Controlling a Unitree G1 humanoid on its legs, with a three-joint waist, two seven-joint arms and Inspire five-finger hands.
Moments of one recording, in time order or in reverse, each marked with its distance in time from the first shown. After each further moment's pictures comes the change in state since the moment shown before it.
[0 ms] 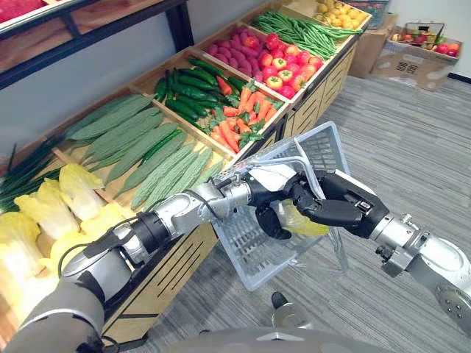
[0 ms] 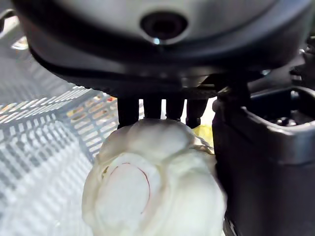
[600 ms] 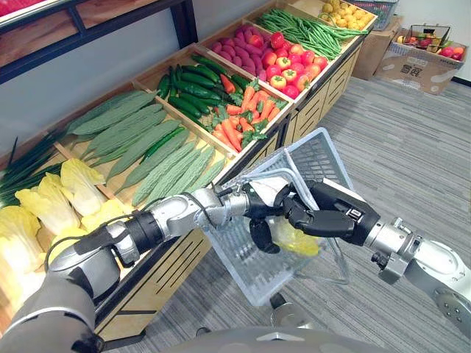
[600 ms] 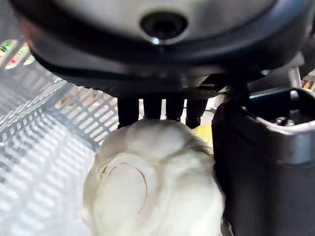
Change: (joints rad) left arm -0.036 0.087 -0.158 -0.042 0.032 -0.024 -0.041; right arm 0.000 -0.058 0.070 -0.020 -0.001 -0.002 0.022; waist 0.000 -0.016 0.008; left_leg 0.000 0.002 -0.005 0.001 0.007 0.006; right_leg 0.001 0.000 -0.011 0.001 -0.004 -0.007
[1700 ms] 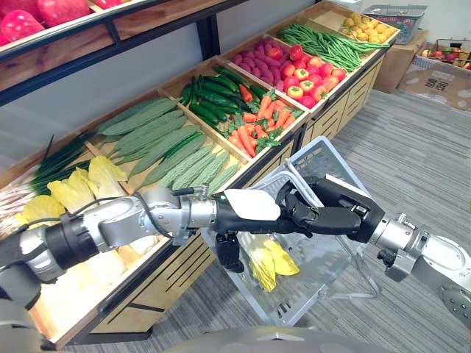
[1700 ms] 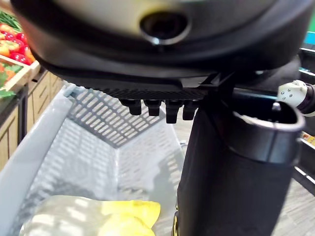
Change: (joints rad) left arm 0.041 0.524 0.100 -0.532 -0.493 -0.013 -0.183; right arm -0.001 -0.022 -0.039 0.017 0.020 -0.013 0.047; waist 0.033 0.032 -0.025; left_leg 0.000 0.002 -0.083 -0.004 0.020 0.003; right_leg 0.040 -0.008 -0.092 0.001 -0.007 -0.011
